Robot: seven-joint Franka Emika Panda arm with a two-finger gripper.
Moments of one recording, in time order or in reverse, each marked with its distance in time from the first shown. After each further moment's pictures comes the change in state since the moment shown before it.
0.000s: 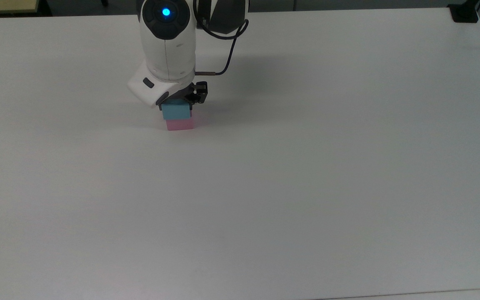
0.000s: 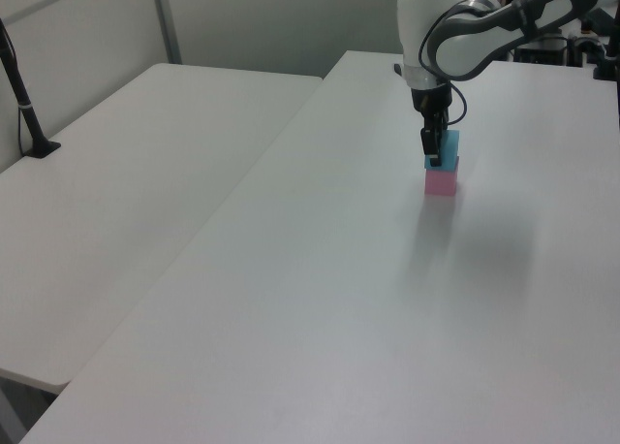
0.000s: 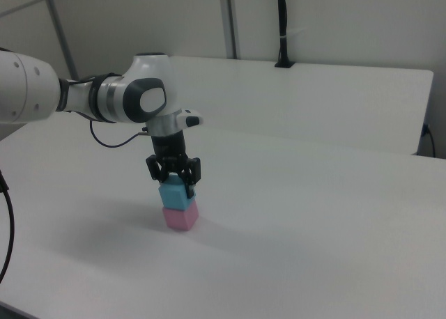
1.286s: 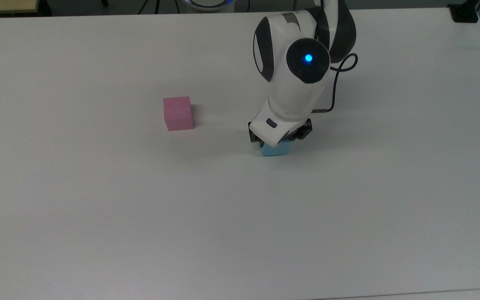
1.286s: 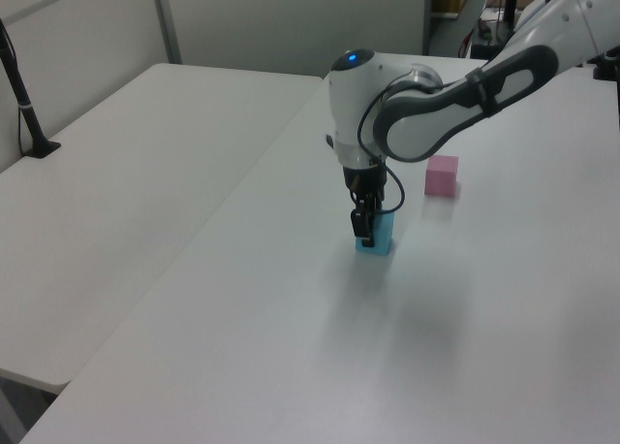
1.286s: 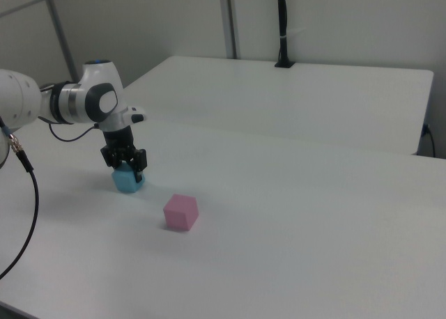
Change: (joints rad) arm 0.294 0.303 0.005 0.304 0.145 0.051 0.259
